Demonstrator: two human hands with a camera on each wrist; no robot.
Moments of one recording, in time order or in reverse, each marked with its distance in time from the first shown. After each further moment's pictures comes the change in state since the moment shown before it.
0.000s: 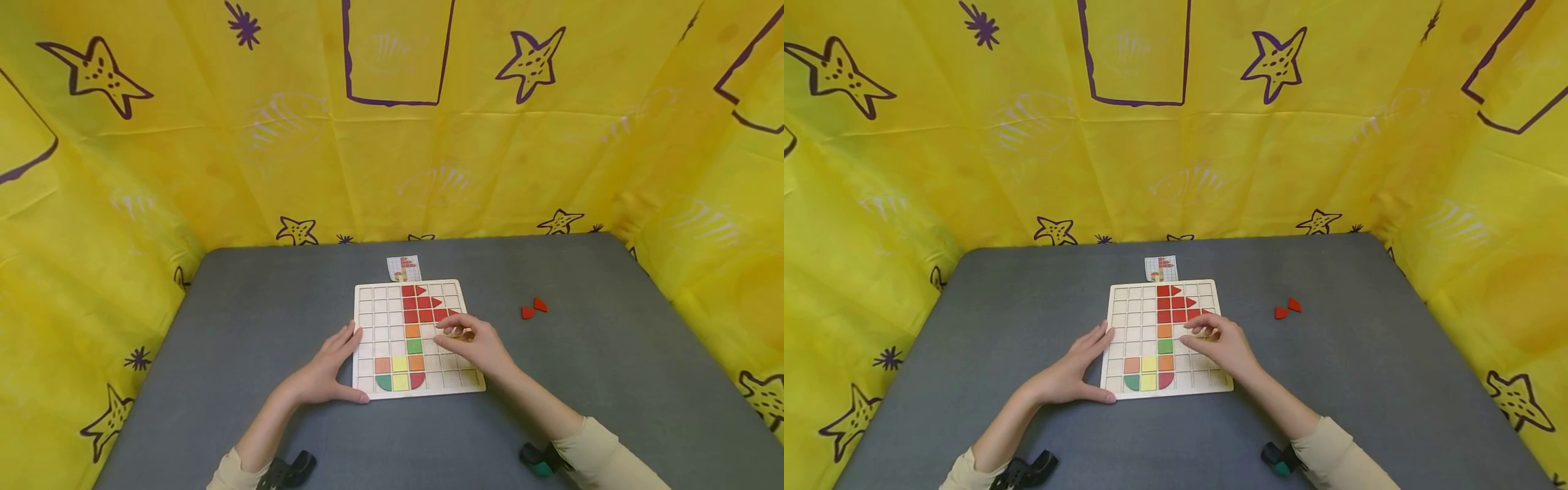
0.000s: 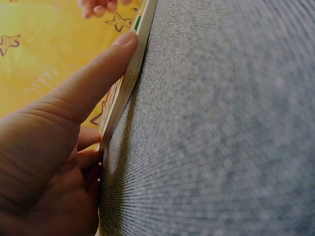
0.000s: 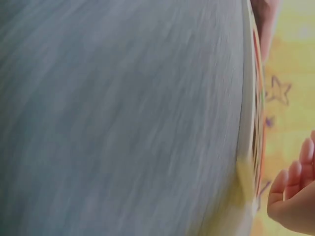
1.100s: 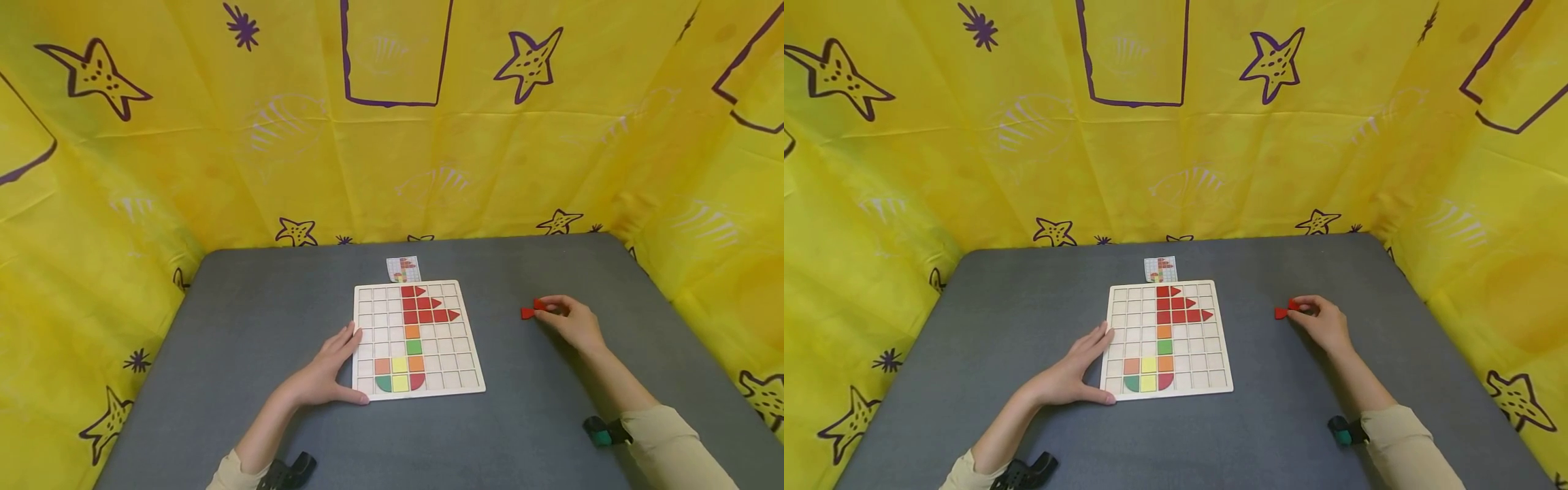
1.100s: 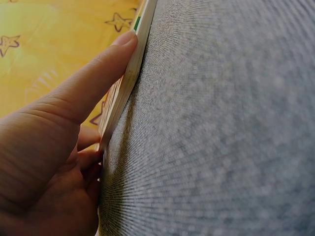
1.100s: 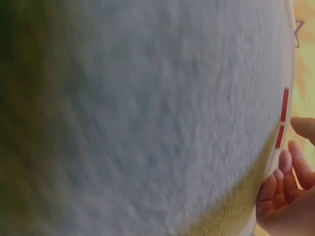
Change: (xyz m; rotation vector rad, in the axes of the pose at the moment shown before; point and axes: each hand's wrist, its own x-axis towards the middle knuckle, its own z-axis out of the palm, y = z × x) left_hand 0.000 0.002 0.000 -0.008 0.008 0.019; right_hand 0.001 0.075 -0.149 -0.418 0.241 0.148
